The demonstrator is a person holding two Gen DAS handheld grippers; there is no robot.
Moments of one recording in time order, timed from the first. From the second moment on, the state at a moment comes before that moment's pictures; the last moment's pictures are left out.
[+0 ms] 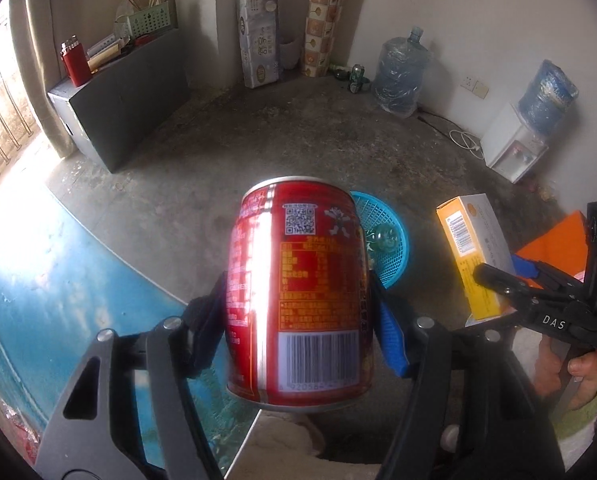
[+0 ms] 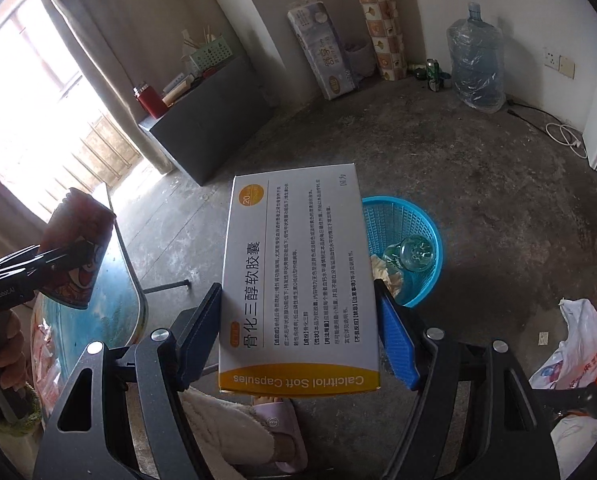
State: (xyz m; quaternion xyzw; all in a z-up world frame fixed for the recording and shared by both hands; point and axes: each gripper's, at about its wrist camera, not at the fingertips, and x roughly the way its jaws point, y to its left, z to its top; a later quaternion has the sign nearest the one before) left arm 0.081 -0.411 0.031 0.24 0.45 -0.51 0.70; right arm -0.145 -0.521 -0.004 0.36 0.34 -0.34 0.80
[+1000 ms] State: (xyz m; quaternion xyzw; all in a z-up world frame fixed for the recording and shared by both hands) left arm 0.106 -0.593 -0.105 0.19 0.58 -0.50 0.62; right arm -0.097 -0.694 -0.206 0.51 0.38 -0.35 0.68
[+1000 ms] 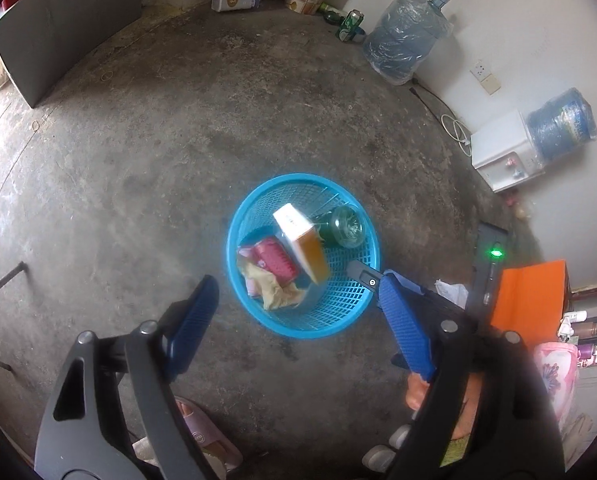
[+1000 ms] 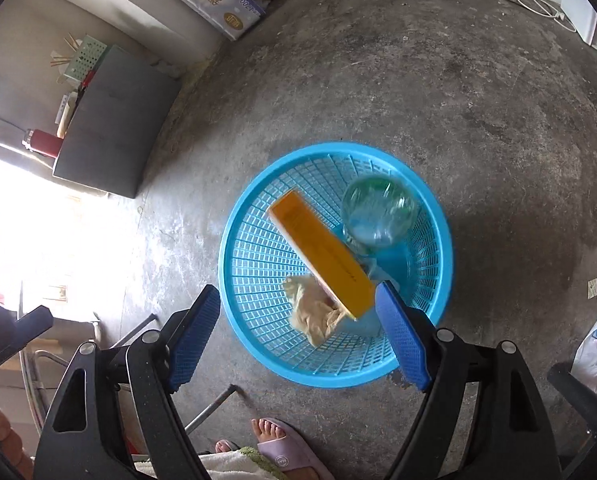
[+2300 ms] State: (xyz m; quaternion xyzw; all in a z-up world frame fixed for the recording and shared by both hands) left arm 0.092 -0.110 0.022 0.03 0.45 -0.35 0.82; right arm -0.076 -0.457 -0.021 0.43 0.31 -0.17 0.83
